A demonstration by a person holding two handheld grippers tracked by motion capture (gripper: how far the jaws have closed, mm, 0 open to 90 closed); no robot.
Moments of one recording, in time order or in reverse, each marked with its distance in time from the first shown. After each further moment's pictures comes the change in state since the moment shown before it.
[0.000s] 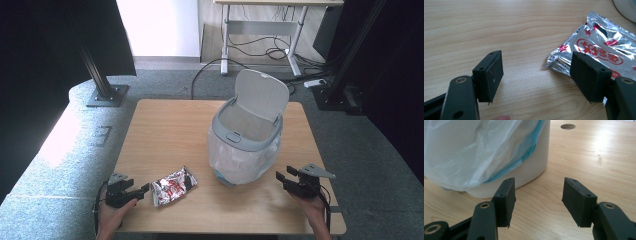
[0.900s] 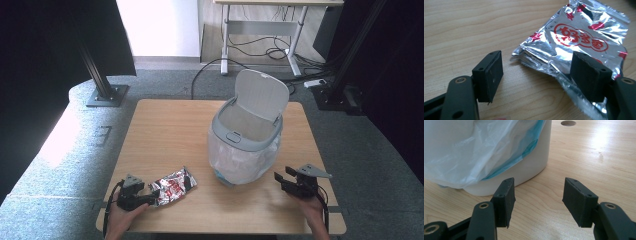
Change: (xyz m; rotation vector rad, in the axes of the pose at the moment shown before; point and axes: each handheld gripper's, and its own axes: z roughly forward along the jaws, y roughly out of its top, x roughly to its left) left arm -0.032 -0.005 0.017 0.089 -0.023 0.105; right arm 0.004 -0.001 0.005 0.019 -0.017 -0.014
